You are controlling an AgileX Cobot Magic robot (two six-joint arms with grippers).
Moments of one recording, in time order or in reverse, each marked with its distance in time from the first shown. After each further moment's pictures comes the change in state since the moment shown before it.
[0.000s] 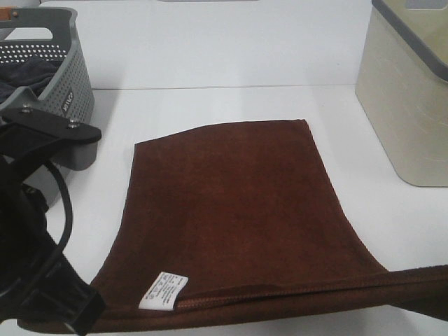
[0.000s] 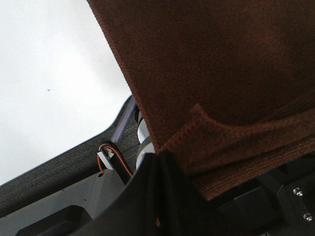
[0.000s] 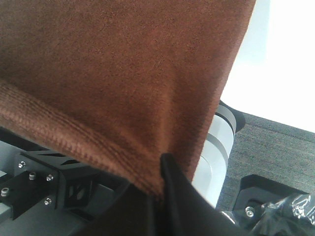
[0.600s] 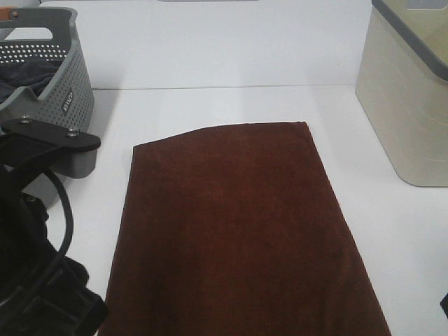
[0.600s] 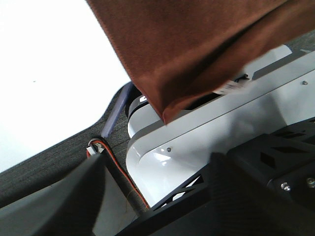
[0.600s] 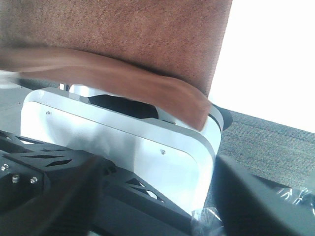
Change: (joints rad) left arm 0.000 0.000 0.009 -0.037 -0.014 0.001; right arm 0.000 -0.006 0.002 -0.040 0.000 0.011
